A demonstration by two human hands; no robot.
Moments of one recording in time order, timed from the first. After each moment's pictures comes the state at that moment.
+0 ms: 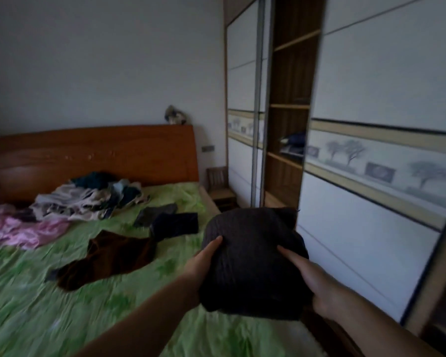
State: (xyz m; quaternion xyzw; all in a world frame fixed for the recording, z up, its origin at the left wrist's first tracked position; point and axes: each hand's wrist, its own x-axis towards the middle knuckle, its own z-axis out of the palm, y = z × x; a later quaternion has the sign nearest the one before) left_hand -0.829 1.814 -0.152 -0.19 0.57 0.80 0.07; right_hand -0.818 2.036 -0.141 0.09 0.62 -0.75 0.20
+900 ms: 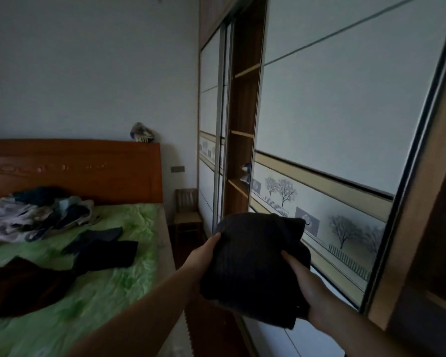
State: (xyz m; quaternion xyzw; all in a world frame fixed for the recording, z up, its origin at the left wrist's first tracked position) left_hand -1.053 2.143 -0.100 -0.15 0.63 0.76 0.08; right_hand -1.021 2.370 -0.094 0.10 0.65 -0.74 0.15
